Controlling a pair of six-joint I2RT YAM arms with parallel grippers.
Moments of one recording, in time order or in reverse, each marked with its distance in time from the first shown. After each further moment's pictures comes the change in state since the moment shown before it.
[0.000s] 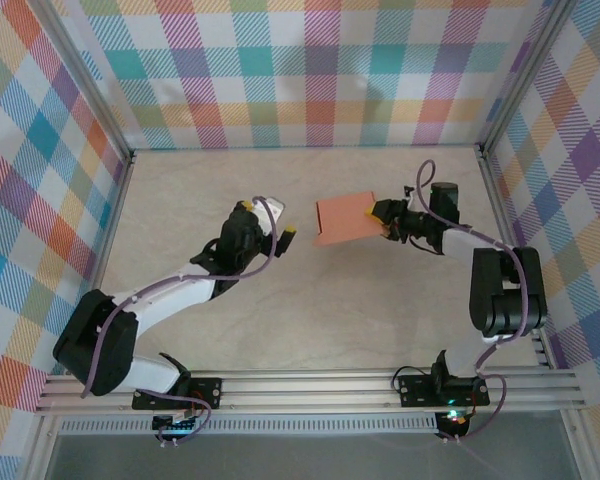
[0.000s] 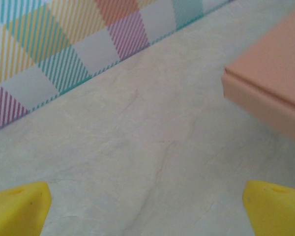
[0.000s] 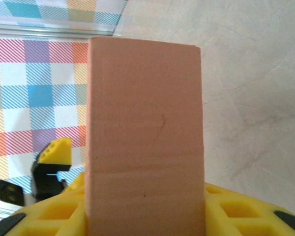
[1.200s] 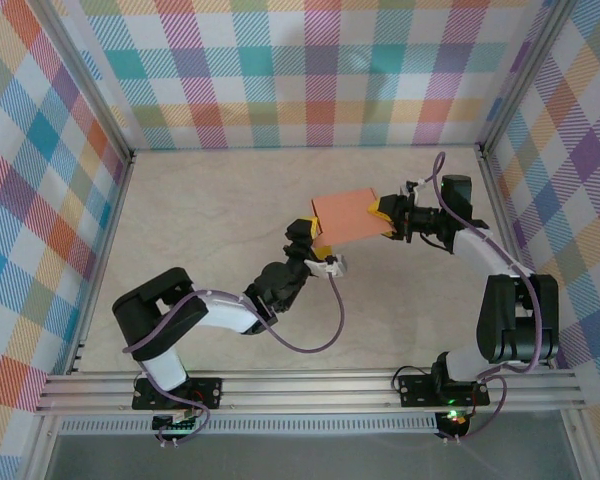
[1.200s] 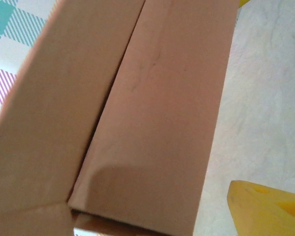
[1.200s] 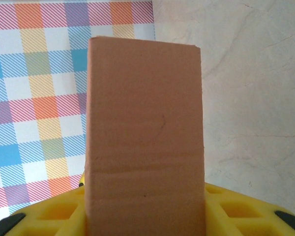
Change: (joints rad) left arm -0.370 0.338 -0.118 0.963 -0.264 0.983; right arm -0.008 -0.167 0.040 -0.212 -0.197 0.056
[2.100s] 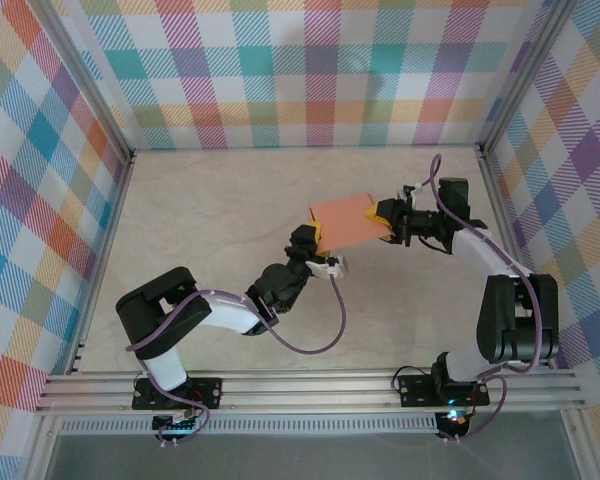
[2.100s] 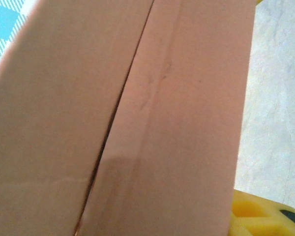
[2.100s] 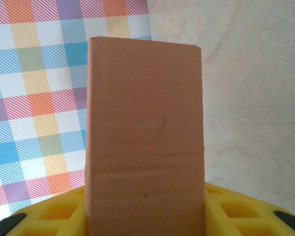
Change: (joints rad) left arm -0.006 0.010 0.000 0.018 -0.008 0.027; right arm 0.016 0.001 0.000 -0.070 -0.004 -0.036
